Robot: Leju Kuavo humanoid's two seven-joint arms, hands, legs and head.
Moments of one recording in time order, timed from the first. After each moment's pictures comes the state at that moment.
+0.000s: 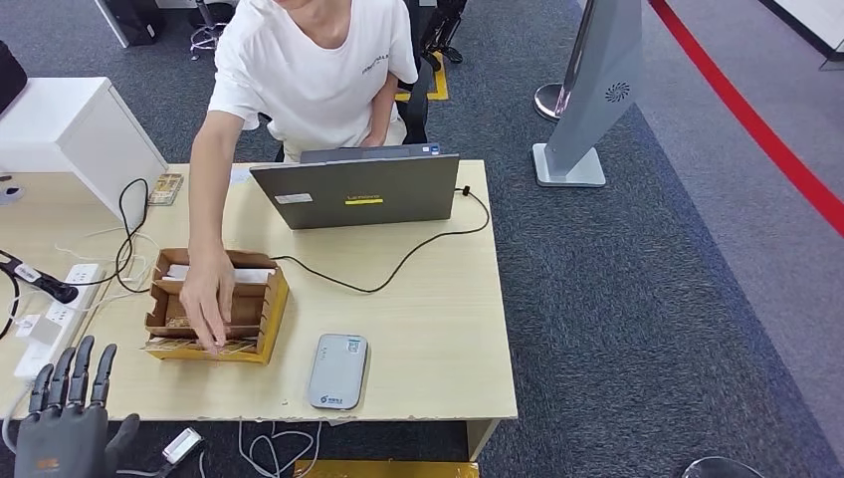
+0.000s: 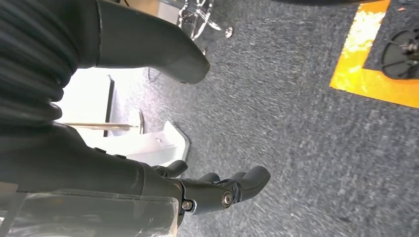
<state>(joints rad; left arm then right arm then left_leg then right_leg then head) 0.21 0.05 0.27 -1.56 -1.44 0.69 -0.21 0.02 0.19 -0.72 -0.20 1.26 -0.10 0.15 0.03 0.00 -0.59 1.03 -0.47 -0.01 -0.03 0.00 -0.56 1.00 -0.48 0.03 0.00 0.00</state>
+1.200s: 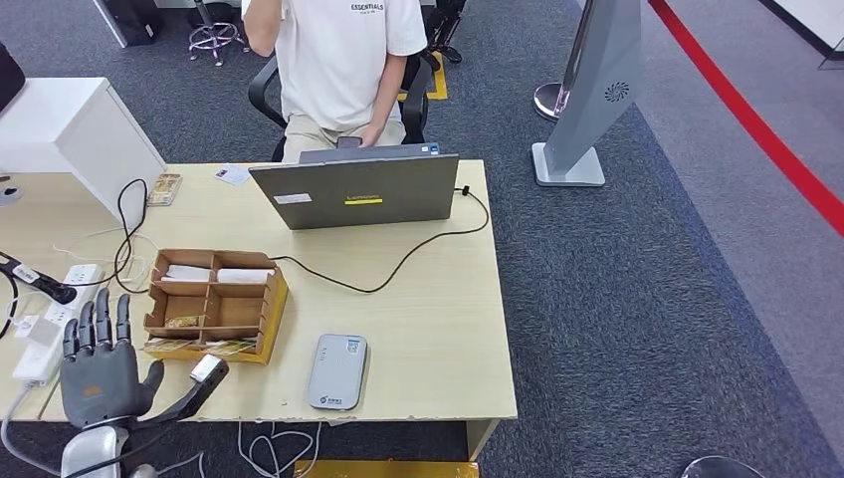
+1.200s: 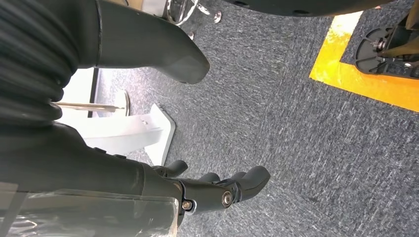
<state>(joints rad) -0.07 0.10 0.06 -1.26 -1.53 0.69 0.15 -0.01 0.19 -0.72 -0.20 1.33 -0.10 0.11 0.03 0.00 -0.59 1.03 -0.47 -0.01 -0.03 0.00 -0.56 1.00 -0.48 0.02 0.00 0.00</state>
